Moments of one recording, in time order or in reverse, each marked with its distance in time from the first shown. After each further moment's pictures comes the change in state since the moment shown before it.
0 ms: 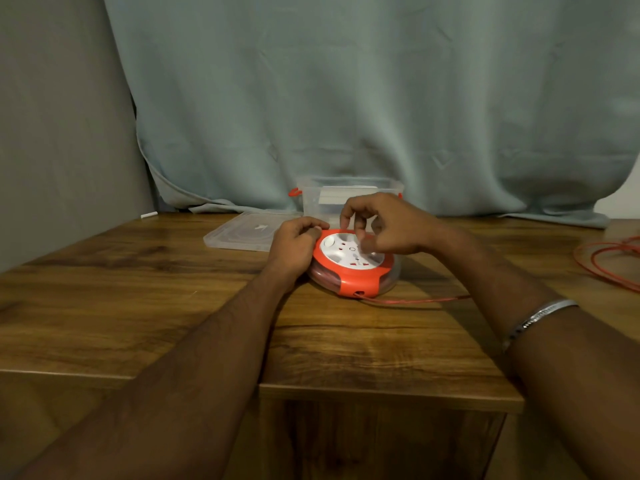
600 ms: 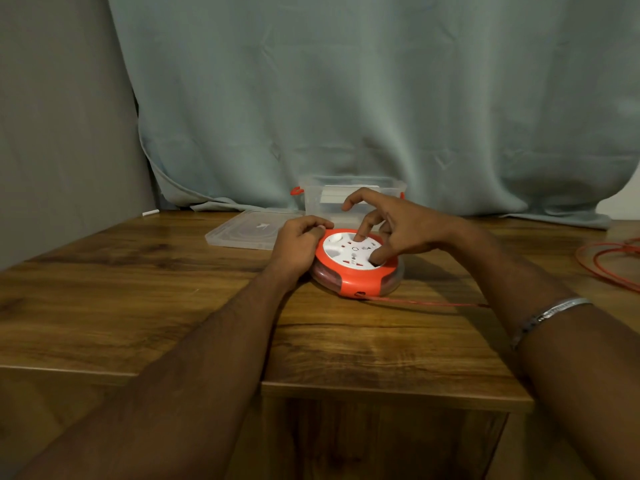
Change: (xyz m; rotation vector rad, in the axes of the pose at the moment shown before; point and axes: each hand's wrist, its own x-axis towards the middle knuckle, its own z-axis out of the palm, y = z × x) left_hand -0.001 0.001 0.001 -0.001 -0.031 -0.002; right_hand -0.009 0.006 -0.009 0.076 -0.151 0.065
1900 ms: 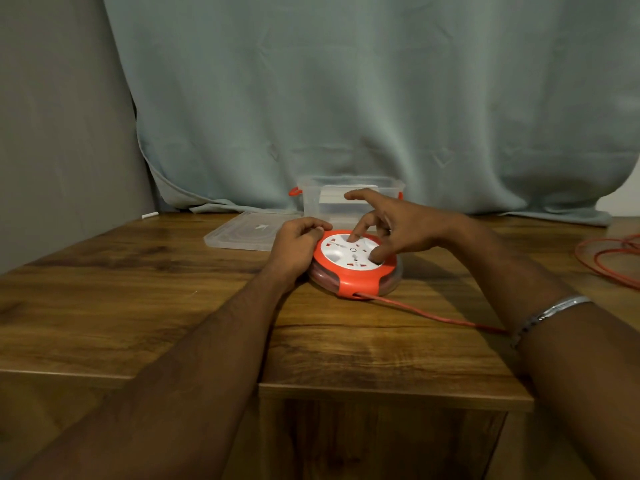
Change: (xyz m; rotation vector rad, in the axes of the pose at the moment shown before) left_hand 0.000 0.000 -0.001 0.000 -0.010 -0.003; right_hand 0.007 0.010 -0.002 0.007 -0.041 0.050
